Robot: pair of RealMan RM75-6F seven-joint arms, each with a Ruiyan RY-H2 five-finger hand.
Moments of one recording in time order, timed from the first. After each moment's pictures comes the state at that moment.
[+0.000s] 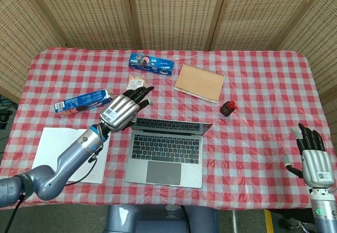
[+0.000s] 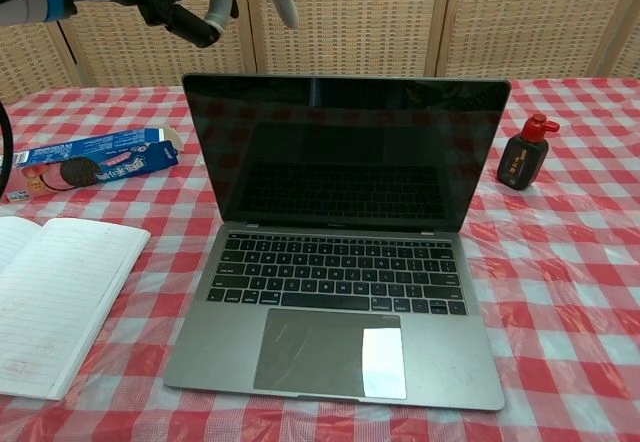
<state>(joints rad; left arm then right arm) -0.88 -1.22 -0.33 -1.83 1.11 0.82 0.47 0.09 -1.24 0.11 -1.45 -1.48 1.50 0.04</state>
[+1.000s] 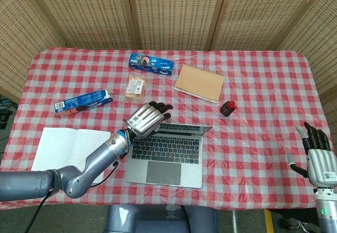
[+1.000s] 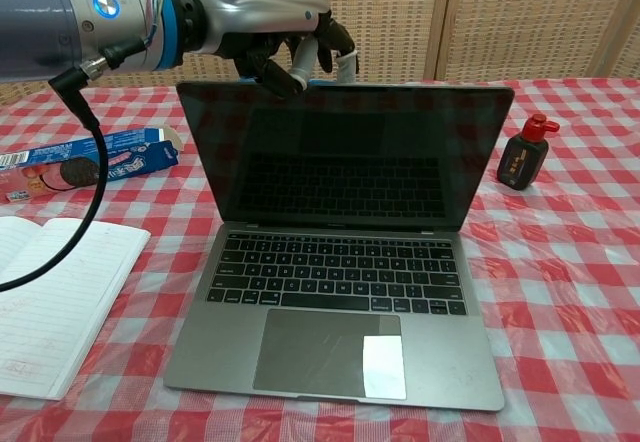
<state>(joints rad) -1.07 -1.36 -0.26 -1.80 0.89 0.83 0.57 0.09 -1.22 0.11 -1.45 -1.47 1.50 0.09</state>
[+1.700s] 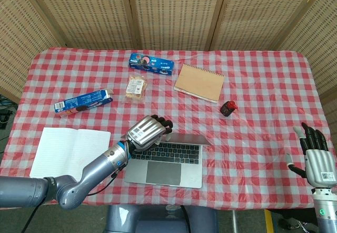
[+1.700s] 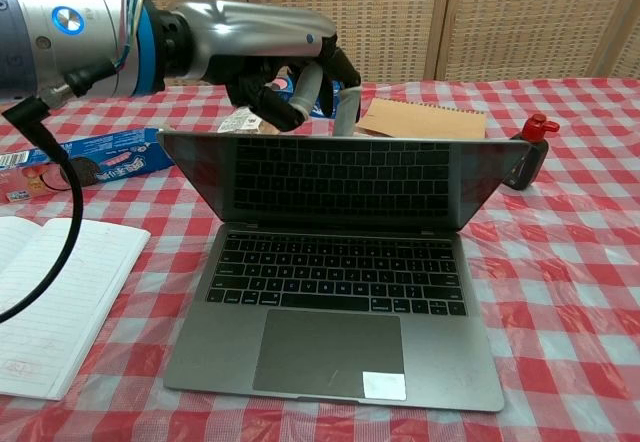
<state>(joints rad) -1.07 -1.32 -0.20 -1.93 0.89 0.84 0.53 0.09 -1.22 0.11 -1.46 -1.48 1.51 0.08</state>
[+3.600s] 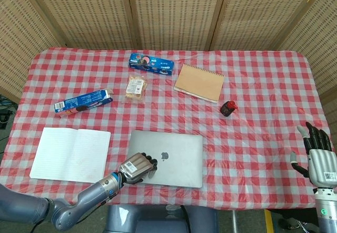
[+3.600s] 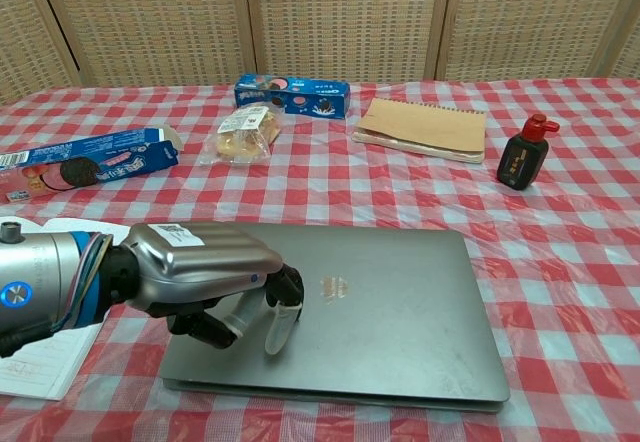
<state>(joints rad) -0.93 -1.49 0.09 -1.84 1.05 0.84 0.56 0.08 -1.23 0.12 -1.45 -1.46 1.52 0.08</state>
